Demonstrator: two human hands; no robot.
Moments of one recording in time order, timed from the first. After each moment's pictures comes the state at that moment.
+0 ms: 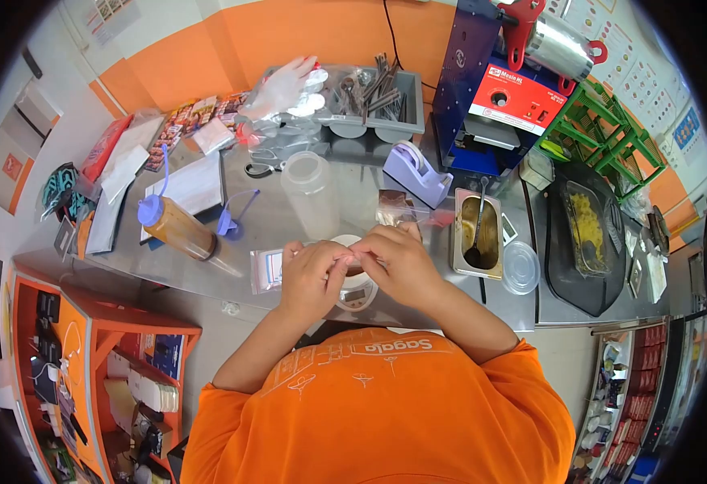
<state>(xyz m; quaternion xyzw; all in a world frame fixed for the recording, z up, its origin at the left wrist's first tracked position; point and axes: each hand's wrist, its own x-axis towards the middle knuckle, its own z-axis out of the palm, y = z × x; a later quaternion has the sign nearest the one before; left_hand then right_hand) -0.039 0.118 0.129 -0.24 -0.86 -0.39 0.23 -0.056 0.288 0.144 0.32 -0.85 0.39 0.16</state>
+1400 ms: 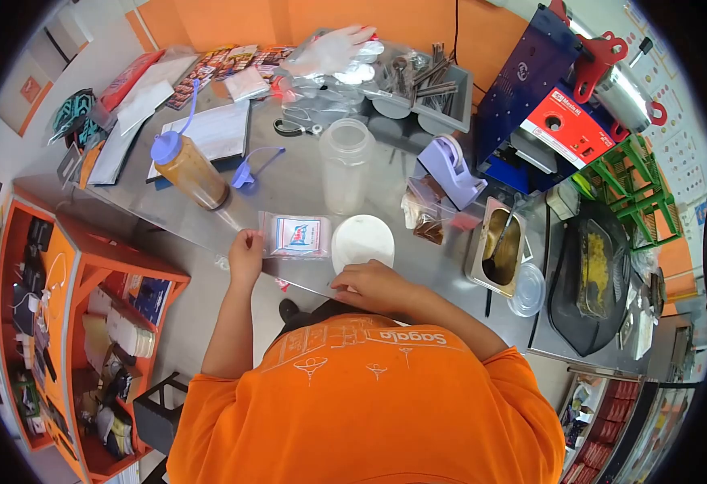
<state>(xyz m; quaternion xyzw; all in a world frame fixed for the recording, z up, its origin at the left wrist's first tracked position) -0.035 -0.025 -0.033 0.26 -0.82 -0.50 0.12 -0.064 0.255 0.056 0.47 -0.80 0.28 -0.25</state>
